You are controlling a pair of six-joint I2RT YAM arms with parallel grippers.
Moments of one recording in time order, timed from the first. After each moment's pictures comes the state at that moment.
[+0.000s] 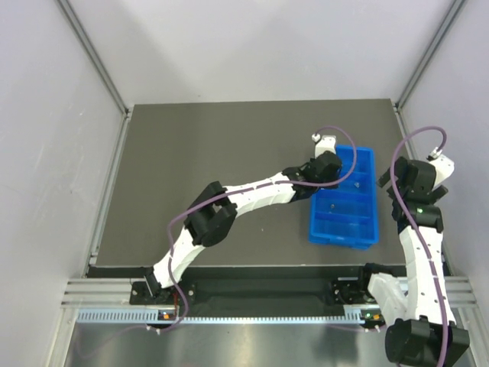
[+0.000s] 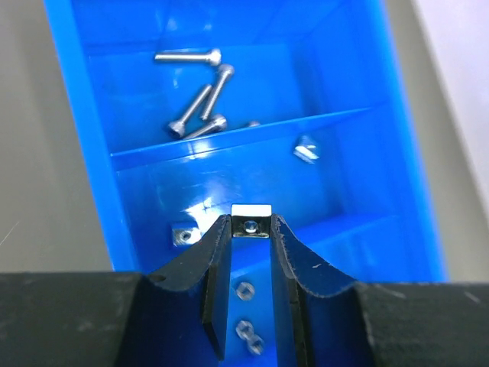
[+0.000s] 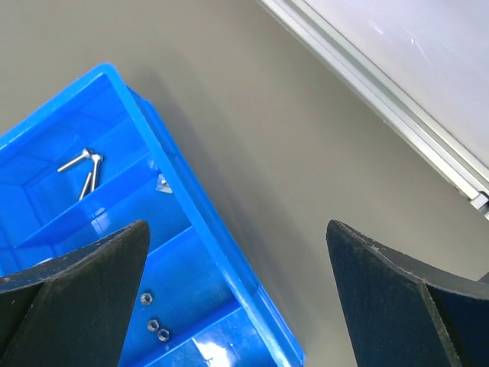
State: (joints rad) left arm -1.05 2.28 1.93 -0.18 -0.31 -0.69; right arm -0.19 0.80 0.79 -0.59 0.34 0.44
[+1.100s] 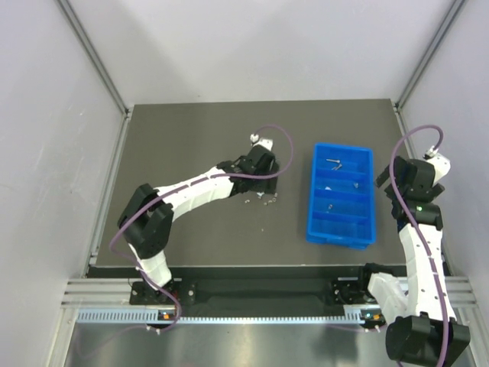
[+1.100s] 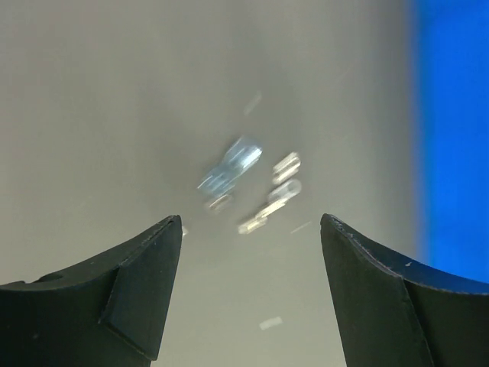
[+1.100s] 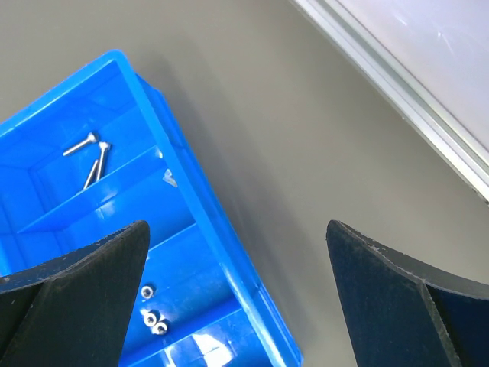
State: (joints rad) left arm -0.83 1.76 1.36 -0.40 -0.26 -0.52; right arm -0.19 0.82 0.79 -0.58 0.29 0.43
